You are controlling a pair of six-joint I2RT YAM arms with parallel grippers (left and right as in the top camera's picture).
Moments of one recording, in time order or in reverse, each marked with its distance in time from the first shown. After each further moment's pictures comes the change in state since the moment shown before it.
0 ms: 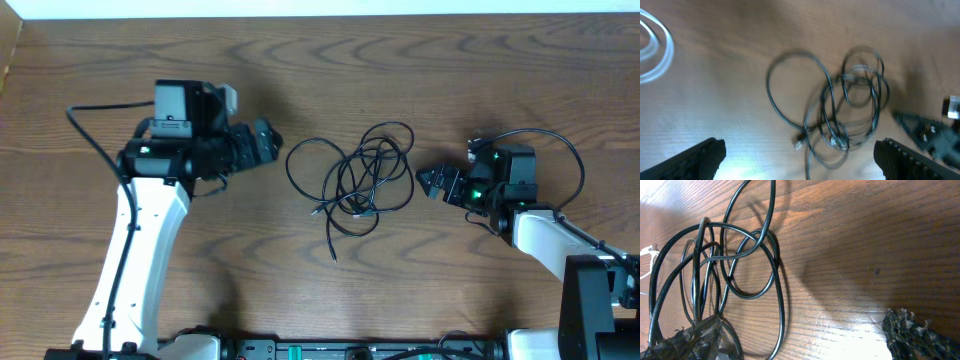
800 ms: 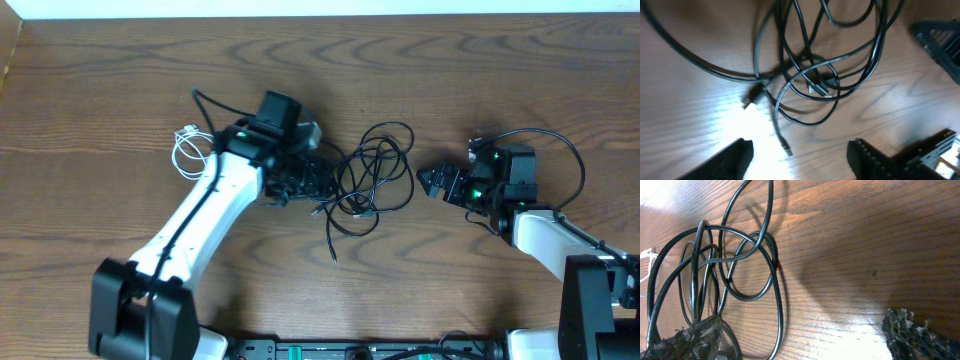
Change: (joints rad) left arm -0.319 0.232 -0.005 -0.026 0.023 -0.006; right arm 0.000 0.000 0.000 0.004 0.009 0.006
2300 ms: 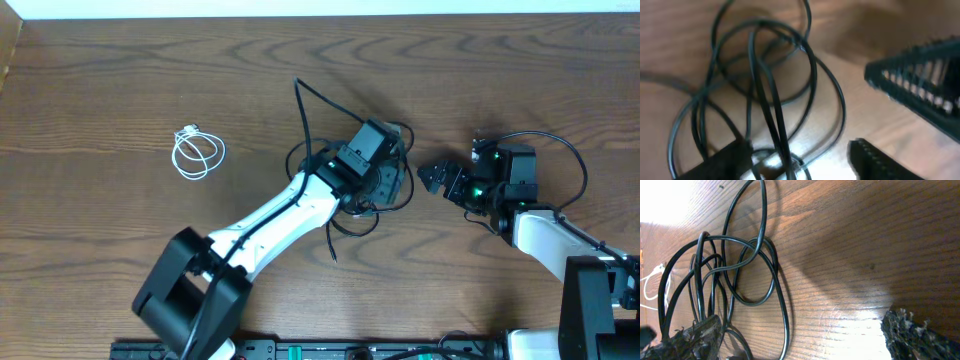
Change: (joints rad) left arm -0.341 0.143 -0.004 0.483 -0.357 0.003; right arm 0.000 -0.002 0.000 -0.003 -0.001 0.111
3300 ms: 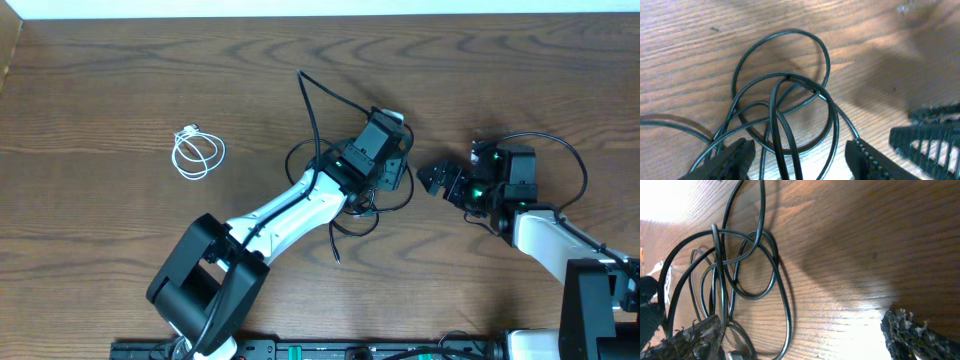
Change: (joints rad) left arm -0.001 0.065 0.000 0.169 -0.118 0.004; right arm 0.008 -0.011 0.002 -0.036 -0.006 0.006
